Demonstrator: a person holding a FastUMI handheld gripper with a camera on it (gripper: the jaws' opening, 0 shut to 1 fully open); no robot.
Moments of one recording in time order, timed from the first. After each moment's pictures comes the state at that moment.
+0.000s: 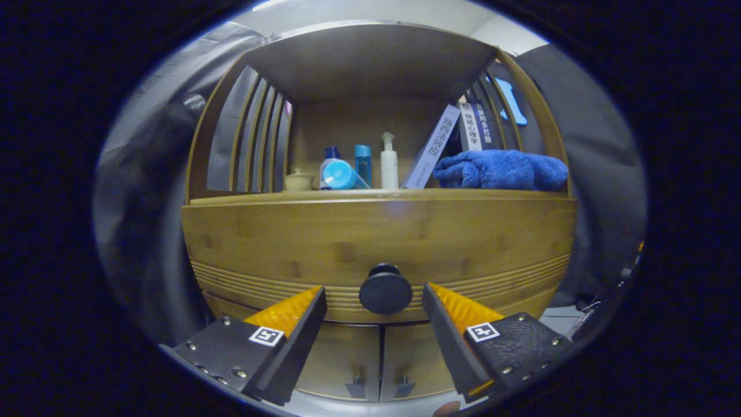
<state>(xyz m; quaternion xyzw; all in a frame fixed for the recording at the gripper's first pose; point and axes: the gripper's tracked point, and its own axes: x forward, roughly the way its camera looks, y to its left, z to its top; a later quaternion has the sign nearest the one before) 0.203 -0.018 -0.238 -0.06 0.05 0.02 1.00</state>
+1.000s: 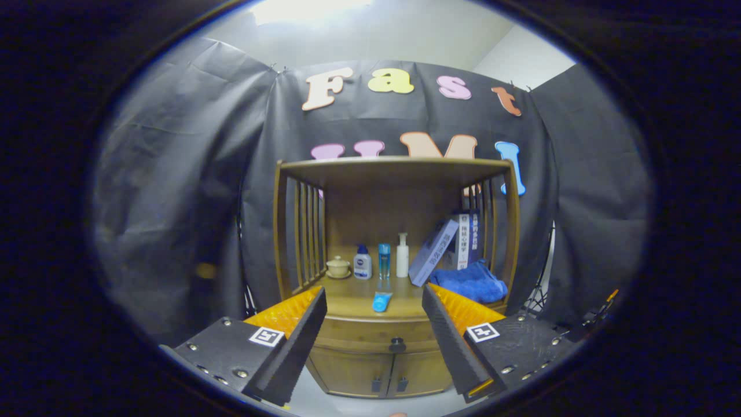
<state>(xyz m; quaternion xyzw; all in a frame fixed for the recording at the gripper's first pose) 0.028 0.053 0.049 -0.05 -0.02 0.07 1.00</state>
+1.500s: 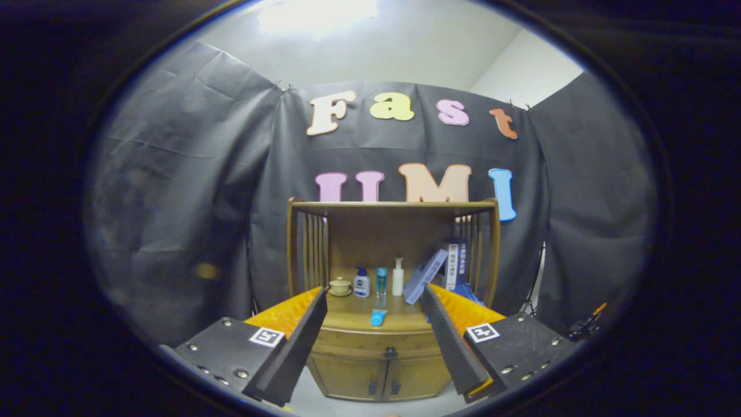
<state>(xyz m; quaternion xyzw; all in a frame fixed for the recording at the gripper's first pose) -0.035 0.033 0.094 -0.06 -0.05 0.06 1.00</state>
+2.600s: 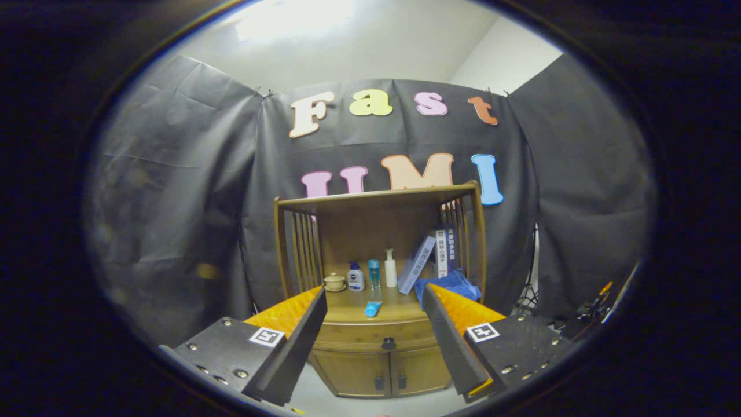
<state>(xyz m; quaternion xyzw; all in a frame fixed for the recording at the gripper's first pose) -0.038 0.017 0.079 -0.01 -0.04 0.05 1.00</state>
